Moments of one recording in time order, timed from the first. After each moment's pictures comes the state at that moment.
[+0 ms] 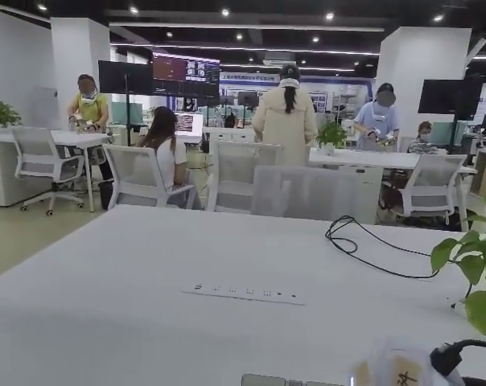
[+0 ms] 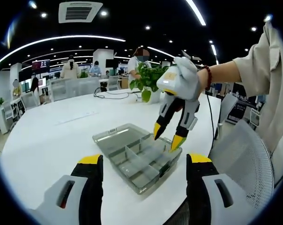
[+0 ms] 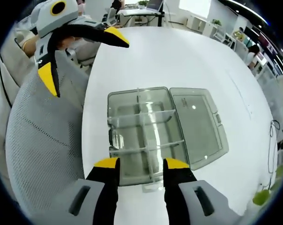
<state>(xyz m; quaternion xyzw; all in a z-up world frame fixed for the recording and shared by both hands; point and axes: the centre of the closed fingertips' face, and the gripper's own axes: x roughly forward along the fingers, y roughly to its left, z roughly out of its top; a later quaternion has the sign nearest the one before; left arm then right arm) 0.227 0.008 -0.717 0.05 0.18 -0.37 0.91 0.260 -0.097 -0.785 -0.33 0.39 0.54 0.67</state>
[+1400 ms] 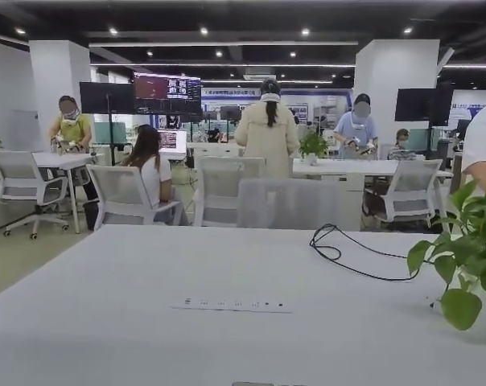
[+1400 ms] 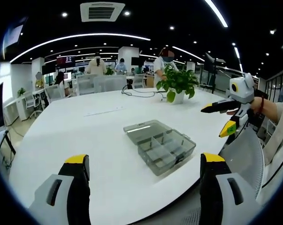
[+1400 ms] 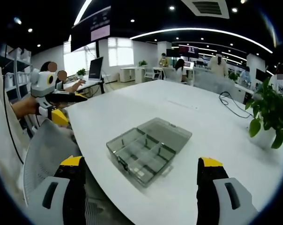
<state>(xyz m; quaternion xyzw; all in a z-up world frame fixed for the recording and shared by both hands) 0.201 0.079 -0.699 0.02 0.19 -0.26 0.95 0.220 -0.131 -0.713 -0.09 0.23 0.38 0.89</state>
